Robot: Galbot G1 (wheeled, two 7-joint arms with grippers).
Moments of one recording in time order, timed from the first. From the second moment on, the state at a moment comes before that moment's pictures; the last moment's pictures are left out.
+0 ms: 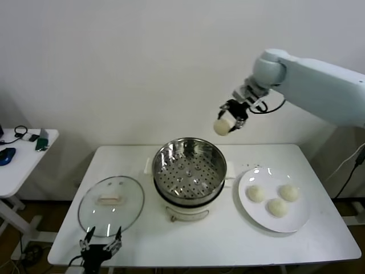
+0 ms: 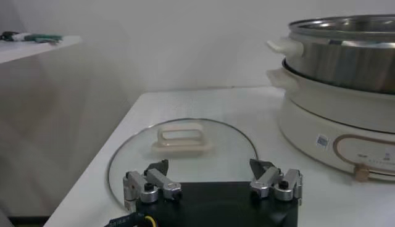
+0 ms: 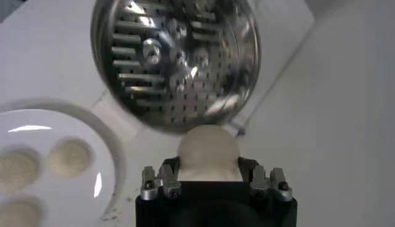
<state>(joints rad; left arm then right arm) 1.80 -1.47 -0.67 -2.07 -0.10 0.20 0.03 0.83 1.06 -1.39 1.25 0.22 0.25 -1.09</state>
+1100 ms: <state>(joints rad) 1.80 -1.49 -0.65 -2.05 -0.09 0.18 0.02 0.50 1.31 -1.37 1.01 -0.25 0.51 -0.88</state>
